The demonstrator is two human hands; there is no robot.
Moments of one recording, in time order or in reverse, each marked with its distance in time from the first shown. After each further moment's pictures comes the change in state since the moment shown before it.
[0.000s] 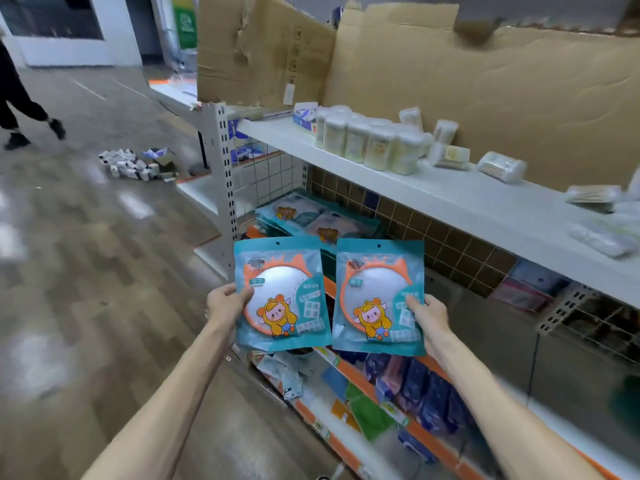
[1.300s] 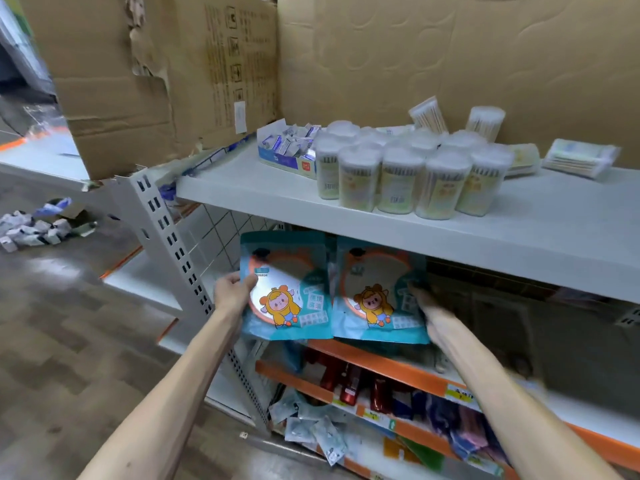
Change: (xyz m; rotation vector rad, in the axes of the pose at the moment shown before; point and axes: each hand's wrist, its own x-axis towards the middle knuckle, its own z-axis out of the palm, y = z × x) left_hand 0.327 0.108 0.114 0.202 -0.291 0.023; right_hand 0.206 -0.037 0.164 0.202 0.267 0.259
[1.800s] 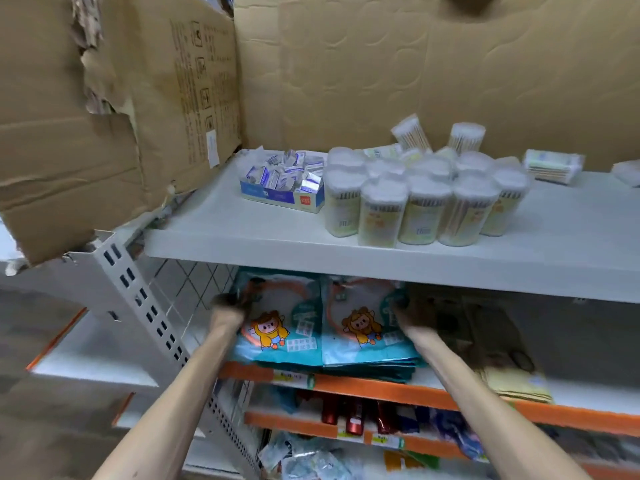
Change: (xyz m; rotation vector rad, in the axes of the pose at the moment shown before) left_hand 0.125 0.009 0.022 0.420 -0.179 0.122; right_hand -0.008 -0.002 0.058 -0.557 0.394 -0.452
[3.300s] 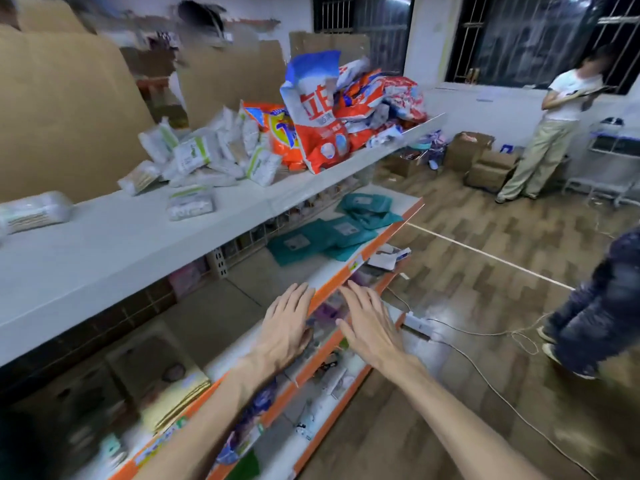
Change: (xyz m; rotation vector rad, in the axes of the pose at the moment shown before) left_hand -0.495 0.131 0.461 0.612 -0.860 1.845; right_hand -0.181 0.289 -0.442 -0.642 0.421 0.154
